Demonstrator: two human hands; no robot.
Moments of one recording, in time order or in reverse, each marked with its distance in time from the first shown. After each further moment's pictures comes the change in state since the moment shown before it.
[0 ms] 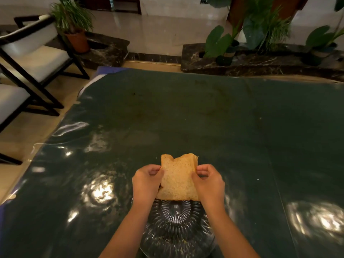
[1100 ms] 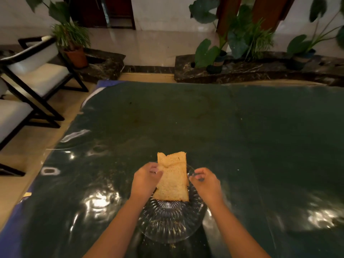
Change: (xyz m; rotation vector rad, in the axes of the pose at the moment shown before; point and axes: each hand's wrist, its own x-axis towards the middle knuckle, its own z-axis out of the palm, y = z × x) left_hand -0.034 0.017 -0.013 0.197 -0.159 0.105; right_hand -0.022 0.019 -0.052 -0.111 -0.140 -0.001
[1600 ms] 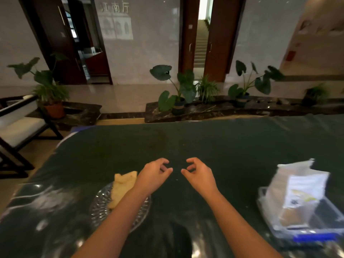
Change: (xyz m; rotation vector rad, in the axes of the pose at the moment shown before) left_hand -0.181 0.202 0.061 0.200 -0.146 0.530; right_hand -0.115 0.005 -0.242 -0.045 0.214 -0.319
